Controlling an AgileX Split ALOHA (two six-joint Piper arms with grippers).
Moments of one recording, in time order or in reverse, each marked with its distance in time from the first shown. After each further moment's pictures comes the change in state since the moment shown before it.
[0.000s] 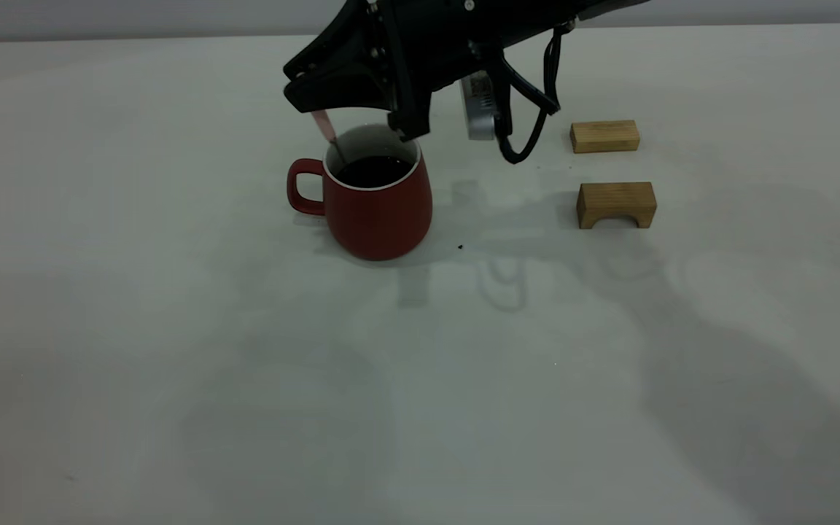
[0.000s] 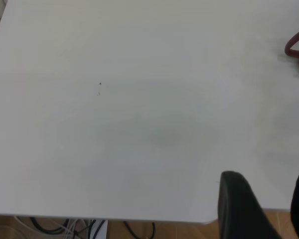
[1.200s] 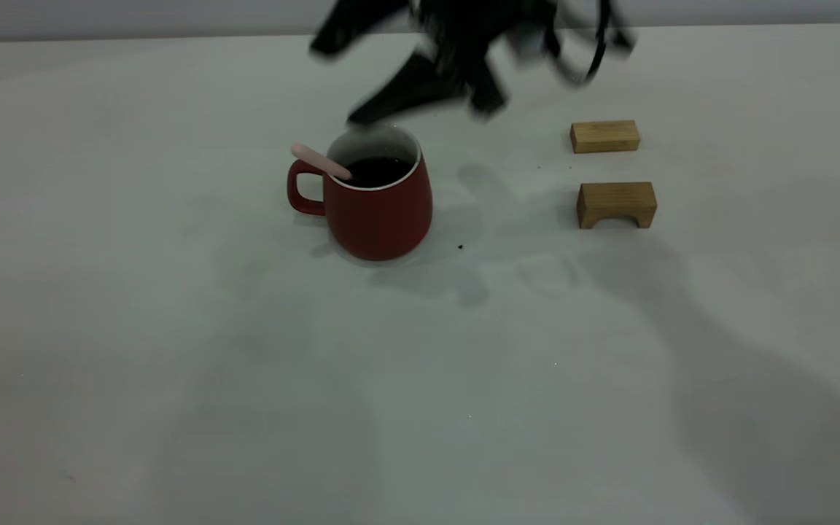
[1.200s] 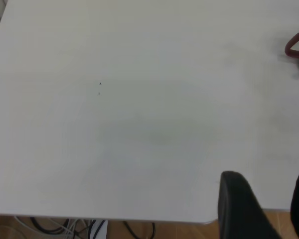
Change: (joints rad) left arm 0.000 0.000 0.000 0.000 0.000 0.000; right arm -0.024 -0.182 -0.005 -0.437 0.004 -0.061
